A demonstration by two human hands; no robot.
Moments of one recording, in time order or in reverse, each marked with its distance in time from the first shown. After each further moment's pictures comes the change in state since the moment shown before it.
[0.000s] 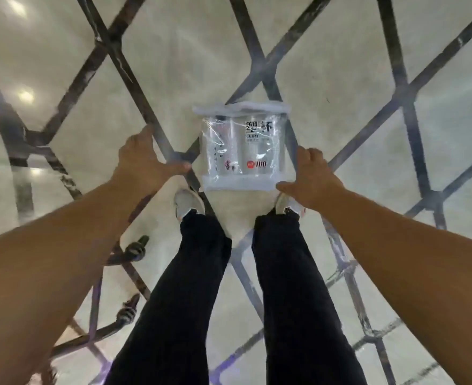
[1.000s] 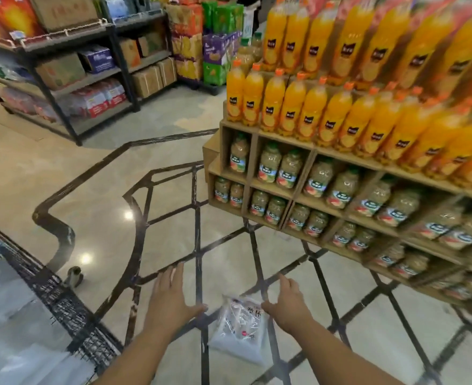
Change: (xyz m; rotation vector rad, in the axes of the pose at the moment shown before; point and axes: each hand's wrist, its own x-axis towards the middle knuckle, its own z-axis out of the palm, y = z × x) left_hand -0.500 0.053 -0.188 -0.194 0.588 0.122; right_hand -0.448 -0.092 -0.190 0.048 0.352 -0.389
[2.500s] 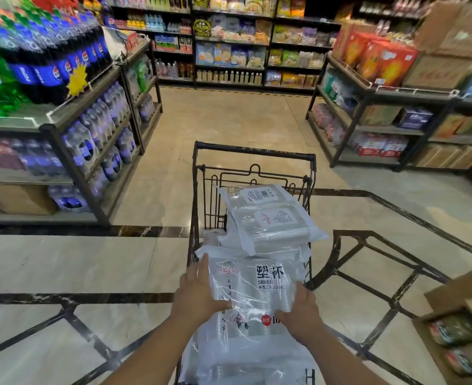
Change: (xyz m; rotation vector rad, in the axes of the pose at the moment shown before) left_hand -0.214 -0.435 -0.178 -0.347 0.490 -0.769; right_hand -0.121 -0.438 0.353 -0.445 -0.389 -0.768
